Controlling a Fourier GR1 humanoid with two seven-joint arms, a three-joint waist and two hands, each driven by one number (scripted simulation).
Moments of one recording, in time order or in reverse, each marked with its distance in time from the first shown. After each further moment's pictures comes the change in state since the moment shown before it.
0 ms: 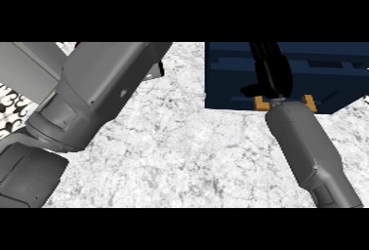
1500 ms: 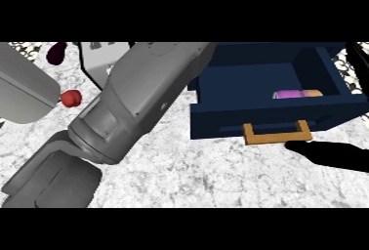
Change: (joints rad) left arm -0.086 -0.137 -0.012 0.086 0.061 0.086 -0.065; right arm 0.533 -0.140 -0.102 -1.200 -0.608 0.609 0.217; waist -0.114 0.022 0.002
